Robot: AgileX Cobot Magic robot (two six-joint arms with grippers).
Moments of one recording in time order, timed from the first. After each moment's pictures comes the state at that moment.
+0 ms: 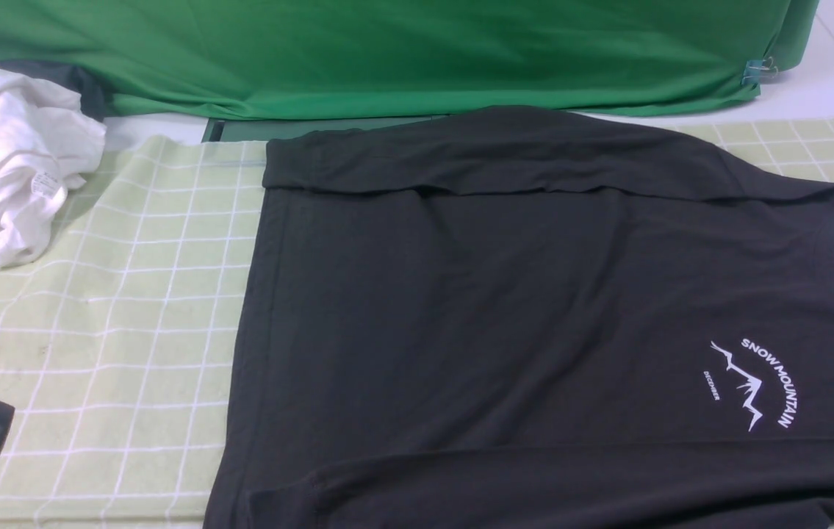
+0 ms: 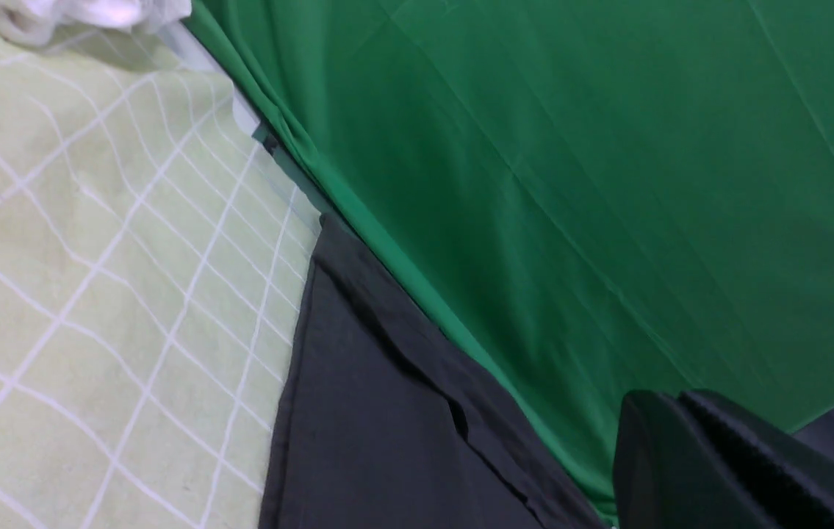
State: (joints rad) right arm 0.06 0.00 0.01 0.29 -0.09 0.77; left arm 0.03 0.00 0.00 -0.68 0.10 -0.27
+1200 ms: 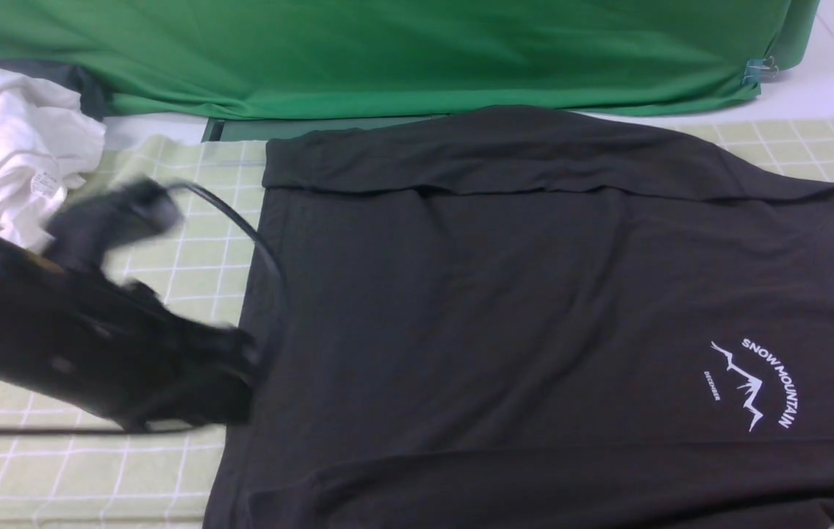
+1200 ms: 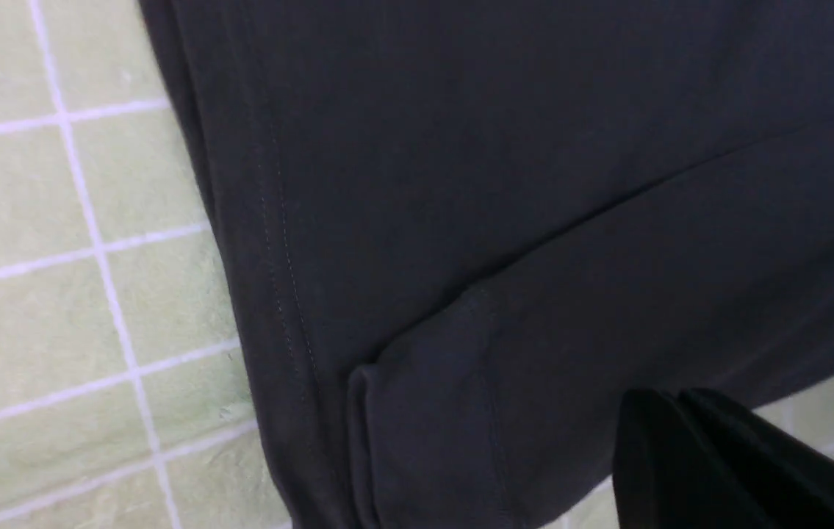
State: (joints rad) right arm 0.29 0.95 -0.90 0.26 1.04 -0.22; left arm -0.23 1.23 -0.81 -0.47 0.93 0.09
